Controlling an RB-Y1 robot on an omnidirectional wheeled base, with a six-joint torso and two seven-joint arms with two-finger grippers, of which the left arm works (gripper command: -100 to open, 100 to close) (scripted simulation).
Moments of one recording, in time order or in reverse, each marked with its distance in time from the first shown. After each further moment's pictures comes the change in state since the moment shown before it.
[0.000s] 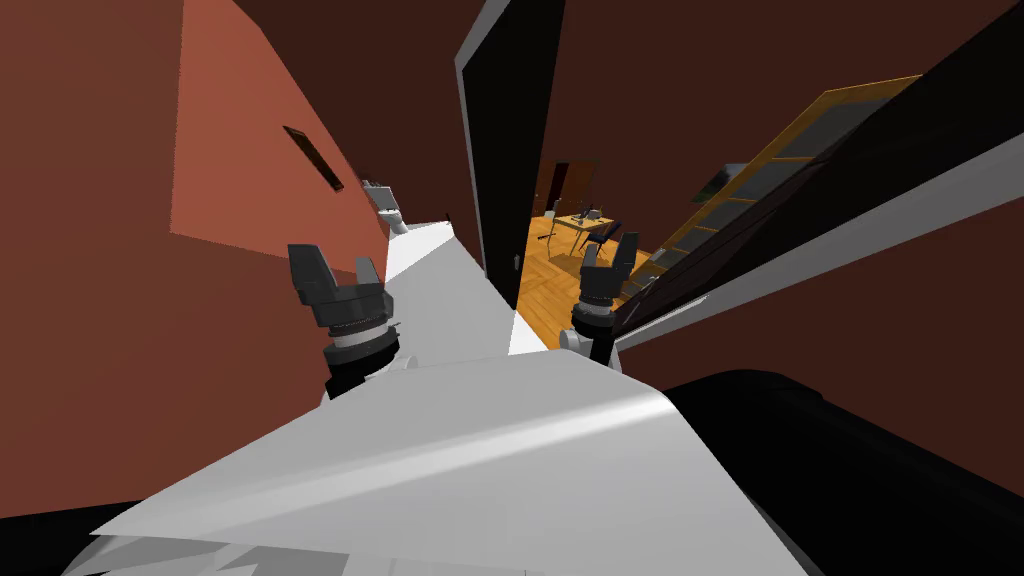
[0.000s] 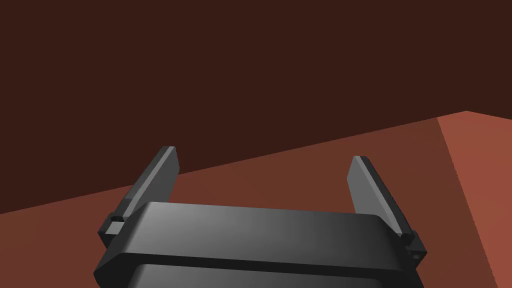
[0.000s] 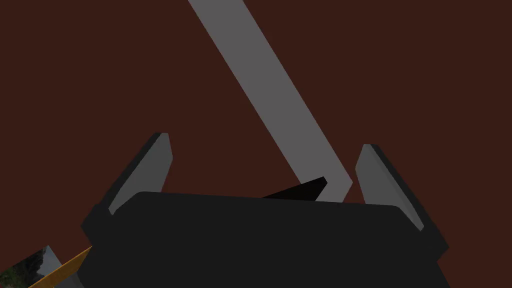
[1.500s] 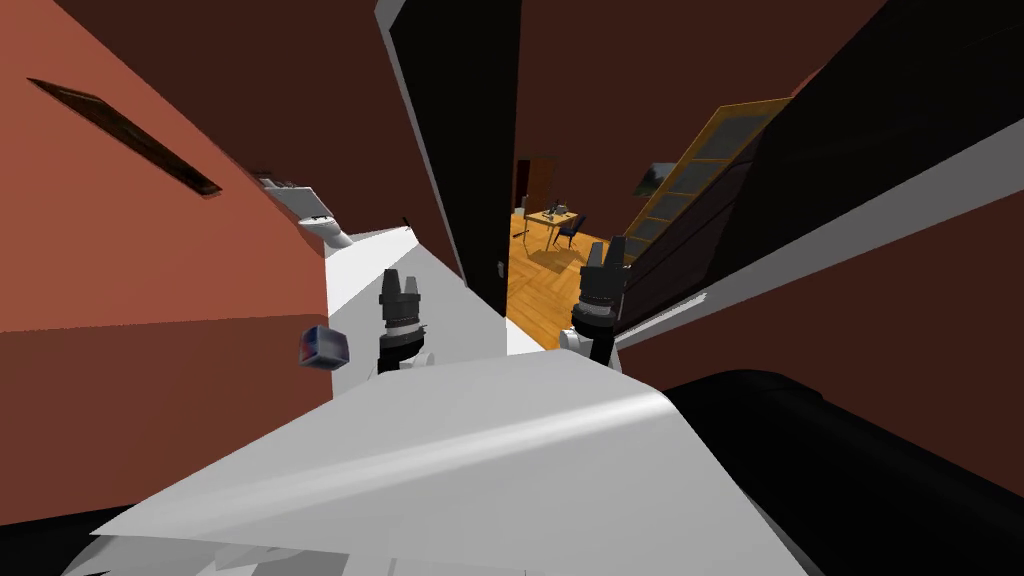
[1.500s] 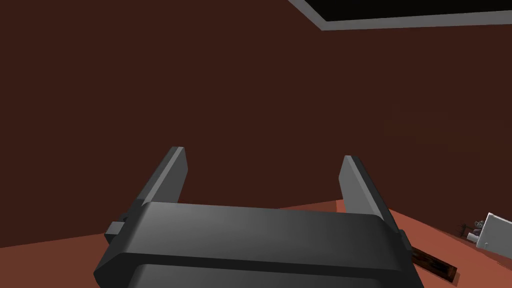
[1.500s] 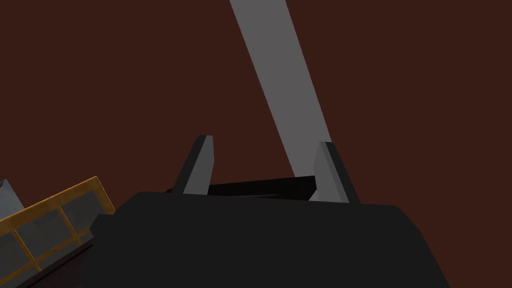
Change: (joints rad) arm -0.102 0.067 -0.046 0.313 0.061 -0.027 -0.020
